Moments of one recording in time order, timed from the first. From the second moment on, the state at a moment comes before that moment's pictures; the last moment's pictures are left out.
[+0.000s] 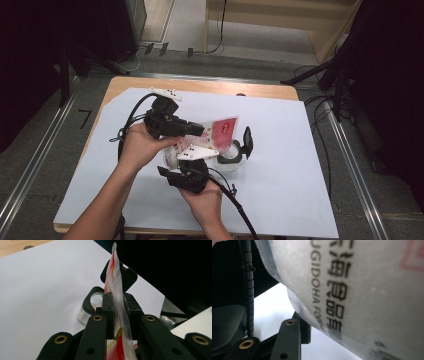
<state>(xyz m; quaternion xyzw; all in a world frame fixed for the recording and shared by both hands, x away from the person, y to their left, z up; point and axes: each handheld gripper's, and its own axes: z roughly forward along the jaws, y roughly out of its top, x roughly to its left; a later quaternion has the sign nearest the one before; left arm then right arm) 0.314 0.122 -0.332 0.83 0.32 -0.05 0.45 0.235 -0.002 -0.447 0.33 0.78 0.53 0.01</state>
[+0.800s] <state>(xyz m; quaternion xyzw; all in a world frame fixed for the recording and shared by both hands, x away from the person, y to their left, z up) 0.312 0.120 -0.334 0.83 0.32 -0.04 0.46 0.236 -0.003 -0.445 0.33 0.78 0.53 0.01</state>
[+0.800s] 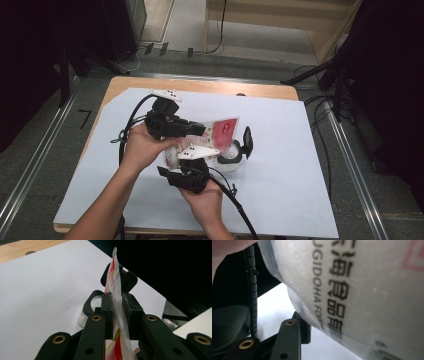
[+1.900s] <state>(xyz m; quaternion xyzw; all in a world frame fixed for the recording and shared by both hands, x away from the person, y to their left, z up) 0.310 0.118 -0.335 0.83 0.31 -0.03 0.47 0.234 -0.001 -0.443 0.32 0.78 0.53 0.01</state>
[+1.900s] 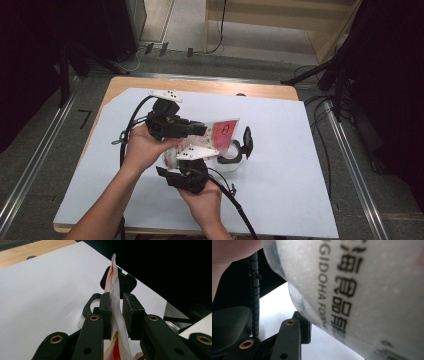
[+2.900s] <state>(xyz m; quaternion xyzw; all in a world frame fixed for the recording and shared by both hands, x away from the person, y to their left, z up) 0.310 0.117 -0.334 0.82 0.31 -0.03 0.47 0.232 -0.001 -0.442 0.33 0.78 0.53 0.02</state>
